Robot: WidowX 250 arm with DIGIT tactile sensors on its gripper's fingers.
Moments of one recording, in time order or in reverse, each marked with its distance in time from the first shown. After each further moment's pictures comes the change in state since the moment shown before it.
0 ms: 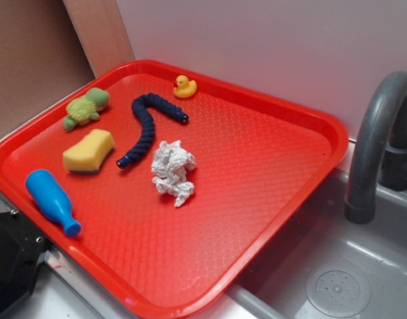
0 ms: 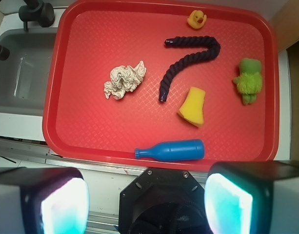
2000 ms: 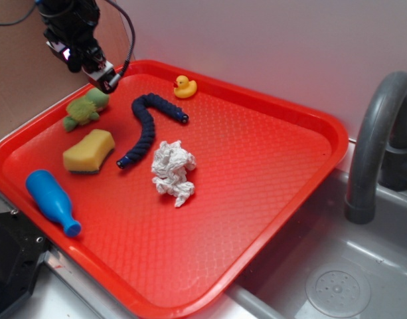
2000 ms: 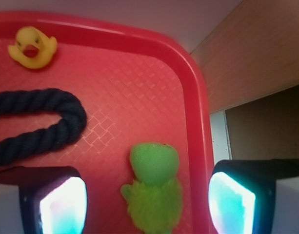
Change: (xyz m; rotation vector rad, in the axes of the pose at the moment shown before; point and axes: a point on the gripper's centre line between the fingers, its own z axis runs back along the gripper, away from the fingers) arm 0.109 0.165 -0.158 0.410 -0.078 0.104
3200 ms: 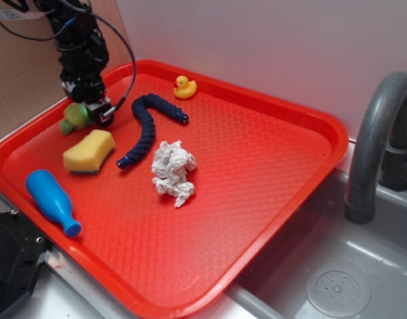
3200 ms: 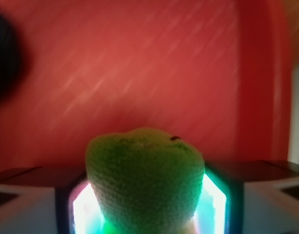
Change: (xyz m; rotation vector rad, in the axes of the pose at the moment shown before) arm -0.032 -0.006 -0.059 -0.201 0.252 -0.097
